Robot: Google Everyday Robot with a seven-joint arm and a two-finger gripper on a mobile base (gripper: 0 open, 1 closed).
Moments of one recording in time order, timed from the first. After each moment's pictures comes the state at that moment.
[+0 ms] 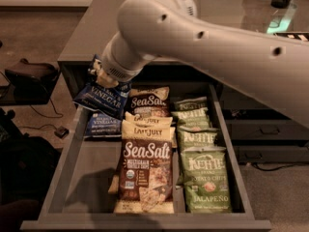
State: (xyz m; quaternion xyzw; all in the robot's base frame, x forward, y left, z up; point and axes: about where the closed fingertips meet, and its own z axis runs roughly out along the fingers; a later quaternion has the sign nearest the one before) arm 0.575 0.137 0.883 -0.61 0.71 0.08 0.36
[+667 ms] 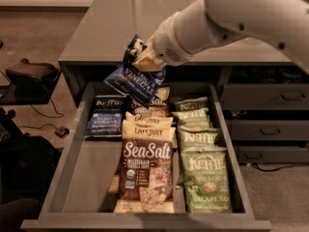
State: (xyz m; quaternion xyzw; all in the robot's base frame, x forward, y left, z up) arm 0.578 0.033 0.934 -0.57 0.70 0.13 0.40
